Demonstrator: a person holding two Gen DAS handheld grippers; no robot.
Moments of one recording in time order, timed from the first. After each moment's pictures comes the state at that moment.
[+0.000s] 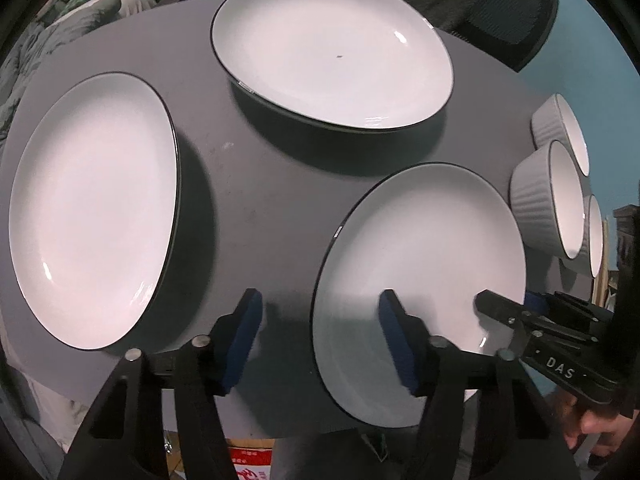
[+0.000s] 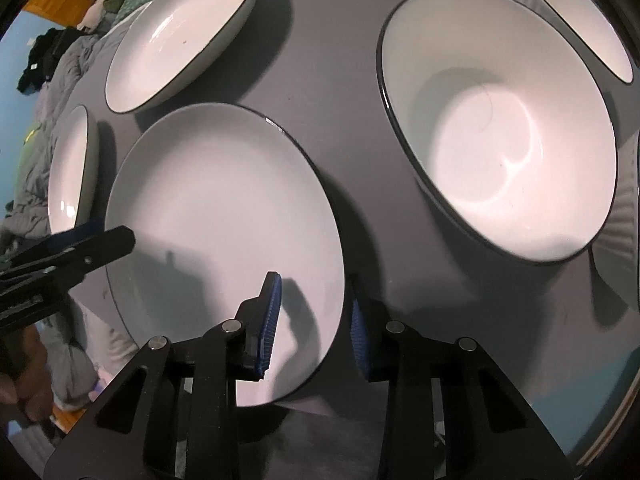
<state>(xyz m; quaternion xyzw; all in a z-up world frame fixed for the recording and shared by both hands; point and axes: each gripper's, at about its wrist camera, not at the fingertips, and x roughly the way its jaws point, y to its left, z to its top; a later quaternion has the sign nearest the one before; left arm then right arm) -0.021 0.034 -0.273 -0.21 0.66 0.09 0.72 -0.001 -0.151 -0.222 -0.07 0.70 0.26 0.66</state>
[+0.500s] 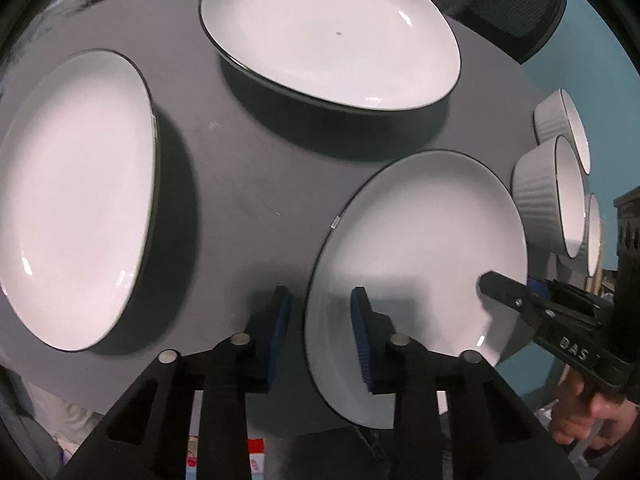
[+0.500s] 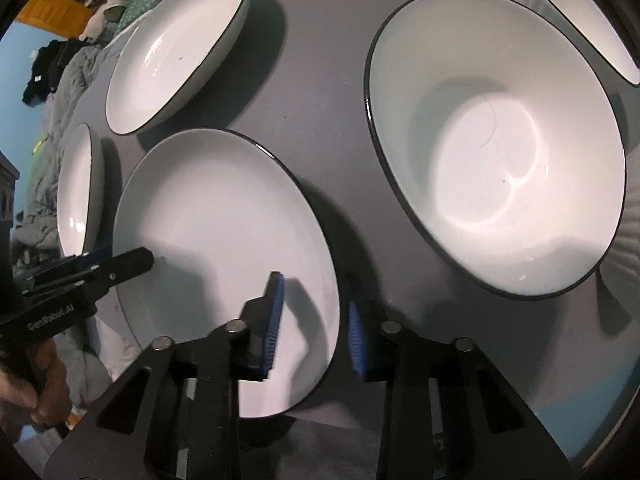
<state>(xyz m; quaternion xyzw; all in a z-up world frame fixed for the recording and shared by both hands) -0.031 0.039 -0.282 -0.24 0.68 0.06 0.69 0.019 -0.163 -0.236 -0.05 0.71 0.26 0.65</state>
